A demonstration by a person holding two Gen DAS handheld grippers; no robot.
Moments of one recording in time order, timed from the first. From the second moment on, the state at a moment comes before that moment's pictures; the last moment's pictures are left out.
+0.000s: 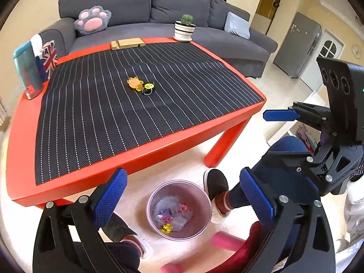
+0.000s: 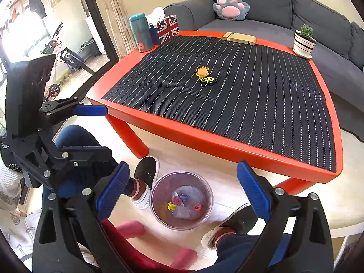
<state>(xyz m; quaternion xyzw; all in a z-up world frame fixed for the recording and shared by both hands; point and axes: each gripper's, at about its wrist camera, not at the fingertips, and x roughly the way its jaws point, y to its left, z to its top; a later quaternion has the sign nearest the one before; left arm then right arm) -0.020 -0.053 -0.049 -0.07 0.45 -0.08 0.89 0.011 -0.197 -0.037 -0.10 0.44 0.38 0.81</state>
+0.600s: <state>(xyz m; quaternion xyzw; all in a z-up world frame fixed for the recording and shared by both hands) -0.004 -0.021 -0.027 -0.08 0.42 -0.05 0.90 0.042 -0.189 -0.013 -0.10 0.42 0.37 0.82</state>
